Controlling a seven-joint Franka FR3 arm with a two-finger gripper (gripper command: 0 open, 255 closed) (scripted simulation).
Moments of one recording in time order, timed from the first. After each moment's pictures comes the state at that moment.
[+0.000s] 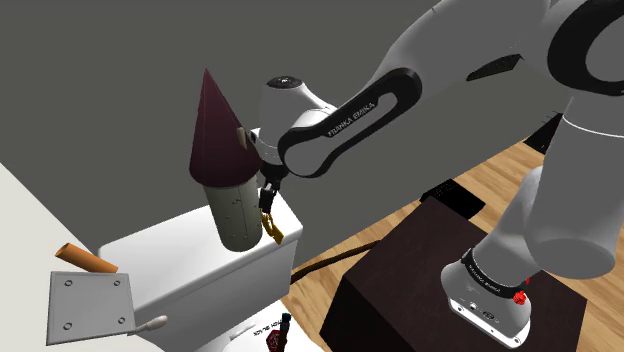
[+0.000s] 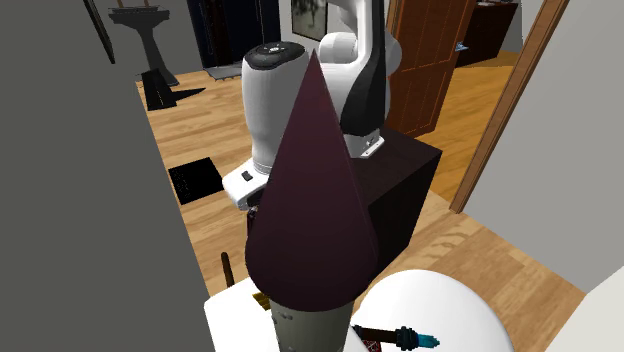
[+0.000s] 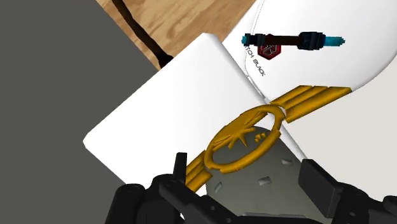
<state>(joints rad) 0.33 0.29 0.21 -2.13 -0.01 2.48 -0.13</state>
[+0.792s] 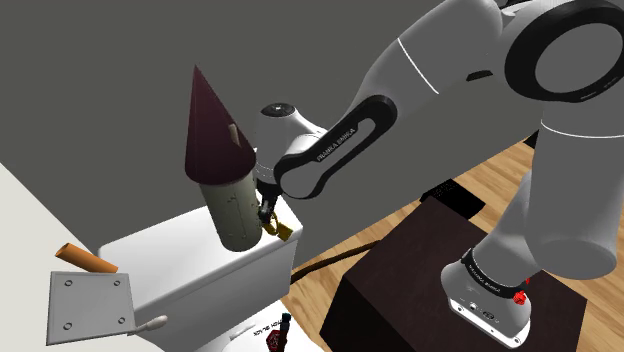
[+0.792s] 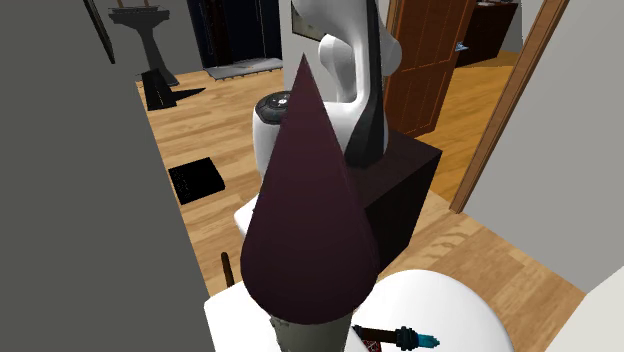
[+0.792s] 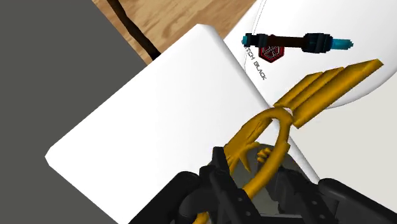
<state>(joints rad) 0.35 0.41 0.20 -2.11 -0.04 2.58 -0.12</state>
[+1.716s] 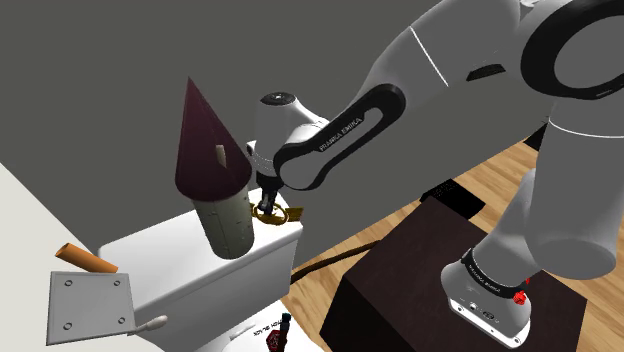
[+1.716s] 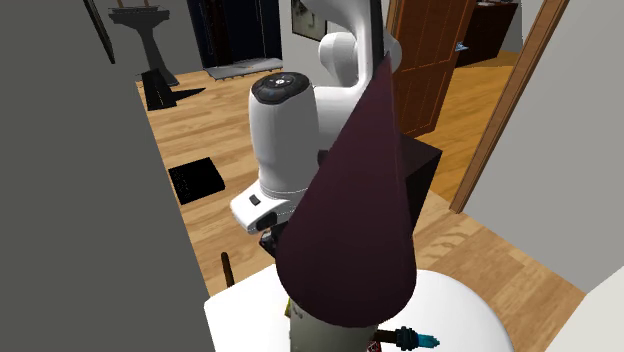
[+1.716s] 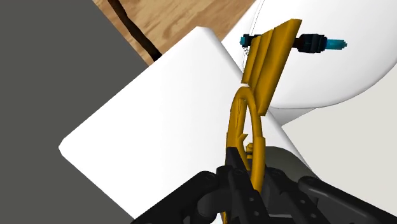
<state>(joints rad) 0.35 0.37 0.21 -2.10 -0.03 2.52 -0.13</state>
